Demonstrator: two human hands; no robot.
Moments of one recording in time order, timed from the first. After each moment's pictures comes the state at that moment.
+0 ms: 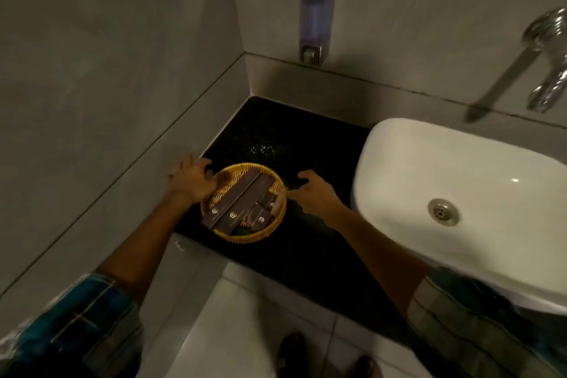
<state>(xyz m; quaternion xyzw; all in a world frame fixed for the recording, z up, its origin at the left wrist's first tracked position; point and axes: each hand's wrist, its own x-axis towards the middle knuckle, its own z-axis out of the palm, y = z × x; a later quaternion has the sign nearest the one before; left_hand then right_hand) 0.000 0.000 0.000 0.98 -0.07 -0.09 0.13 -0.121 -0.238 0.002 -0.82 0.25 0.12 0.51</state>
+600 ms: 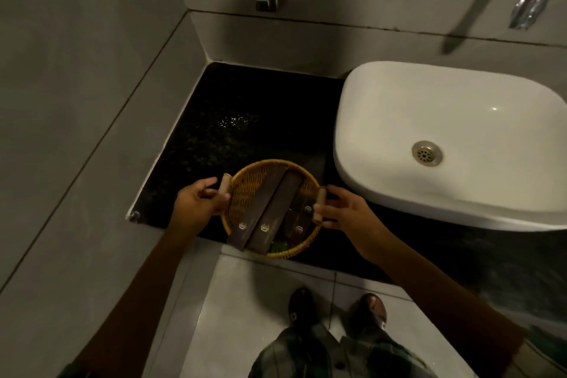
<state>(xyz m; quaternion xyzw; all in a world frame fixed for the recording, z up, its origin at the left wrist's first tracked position) -0.075 -0.020 -0.030 0.82 0.02 -0.23 0.53 -0.242 -0.253 -0.009 -0.57 0.36 0.08 0.73</state>
